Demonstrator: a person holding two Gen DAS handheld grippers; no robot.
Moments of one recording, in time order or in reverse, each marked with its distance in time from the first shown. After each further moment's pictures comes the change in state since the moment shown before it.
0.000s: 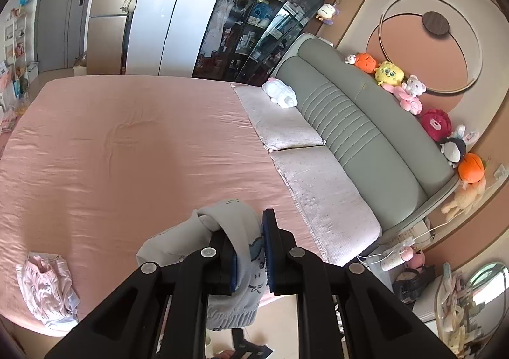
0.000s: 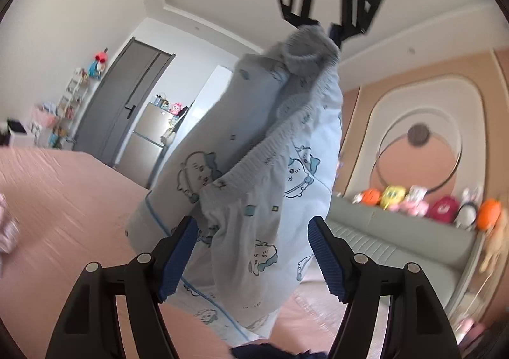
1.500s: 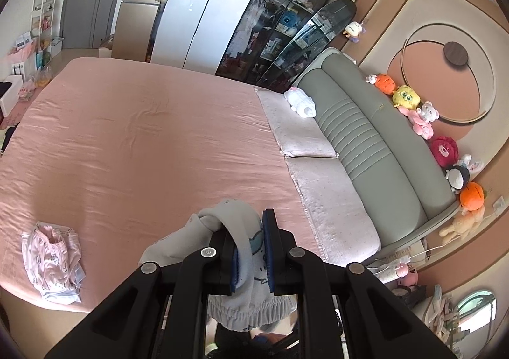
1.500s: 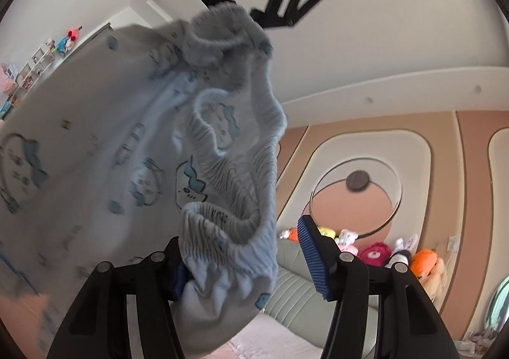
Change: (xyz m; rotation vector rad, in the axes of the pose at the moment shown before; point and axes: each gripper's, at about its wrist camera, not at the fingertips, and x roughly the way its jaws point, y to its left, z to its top) left arm -0.029 0.039 -0.016 -0.139 -0.009 0.035; right arm 0.023 -0.026 0.030 -0.101 -0.068 -0.276
